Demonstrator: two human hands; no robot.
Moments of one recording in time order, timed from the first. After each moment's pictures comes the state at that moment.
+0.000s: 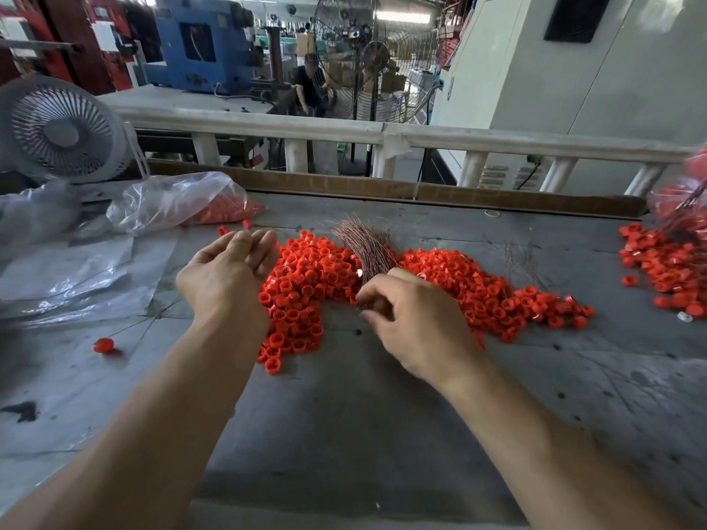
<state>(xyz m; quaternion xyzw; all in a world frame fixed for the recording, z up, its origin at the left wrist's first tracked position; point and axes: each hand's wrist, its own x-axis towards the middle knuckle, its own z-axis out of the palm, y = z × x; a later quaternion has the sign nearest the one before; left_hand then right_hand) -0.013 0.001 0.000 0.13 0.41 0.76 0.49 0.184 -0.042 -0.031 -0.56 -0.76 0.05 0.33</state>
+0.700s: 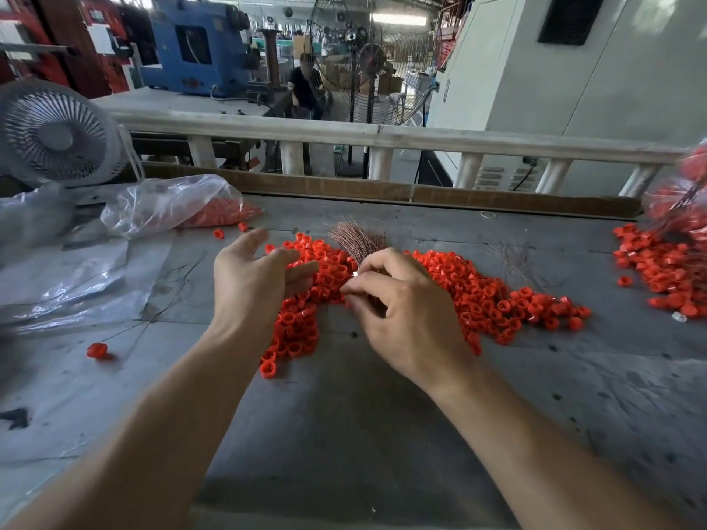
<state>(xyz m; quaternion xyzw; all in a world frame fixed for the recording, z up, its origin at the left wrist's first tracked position) 0.001 -0.004 -0.003 0.36 0.49 0.63 0.49 0.175 -0.044 -0.024 -0.49 -0.77 -0.05 0.41</state>
